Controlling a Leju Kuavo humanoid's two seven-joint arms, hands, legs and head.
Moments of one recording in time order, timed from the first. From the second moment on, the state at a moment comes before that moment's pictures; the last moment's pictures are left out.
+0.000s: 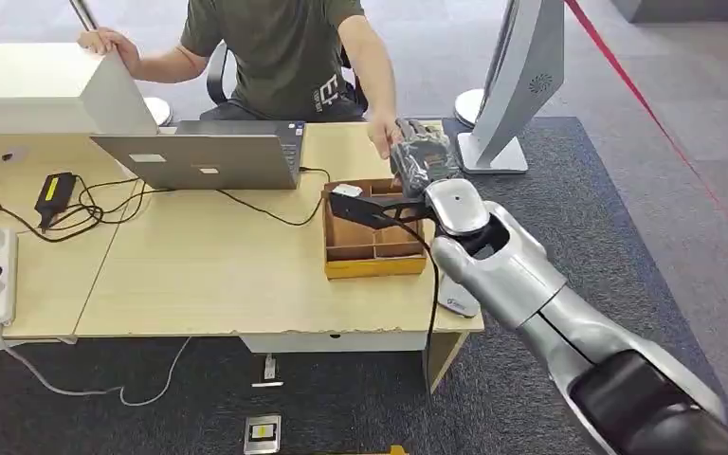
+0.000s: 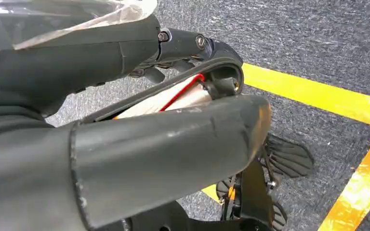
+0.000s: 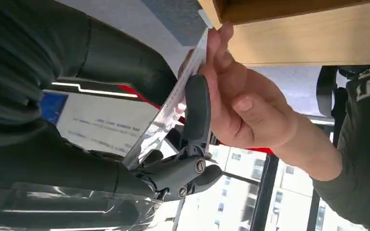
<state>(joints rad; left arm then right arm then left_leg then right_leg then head) -0.10 0.12 -0.92 -0.19 1.18 0.18 -0.02 -0.90 -0.16 0.79 -1.10 1.01 0.20 0.52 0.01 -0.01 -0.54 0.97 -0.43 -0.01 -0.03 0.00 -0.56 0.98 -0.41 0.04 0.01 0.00</state>
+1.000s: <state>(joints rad) -0.10 0.11 -0.92 -0.19 1.23 0.22 -0.02 -0.90 -0.17 0.80 -1.07 1.01 0.13 0.53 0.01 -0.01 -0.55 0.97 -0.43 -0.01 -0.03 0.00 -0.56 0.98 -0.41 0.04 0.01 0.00</state>
